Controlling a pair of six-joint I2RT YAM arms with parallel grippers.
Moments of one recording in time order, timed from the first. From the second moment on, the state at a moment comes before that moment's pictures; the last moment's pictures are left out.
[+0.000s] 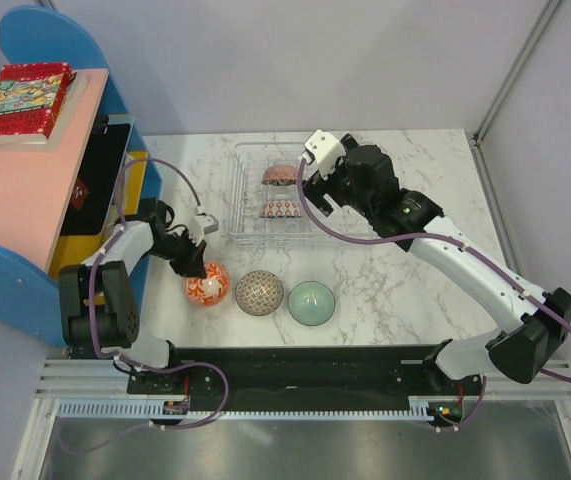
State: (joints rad) left arm 0.09 1.54 0.91 -0.84 0.63 0.90; right arm 0.70 1.39 1.41 -0.38 0.20 -0.39
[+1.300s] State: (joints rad) left arm -0.16 1.25 1.08 -0.41 0.94 0.44; right arm 0.59 1.70 1.33 0.07 -1.08 0.60
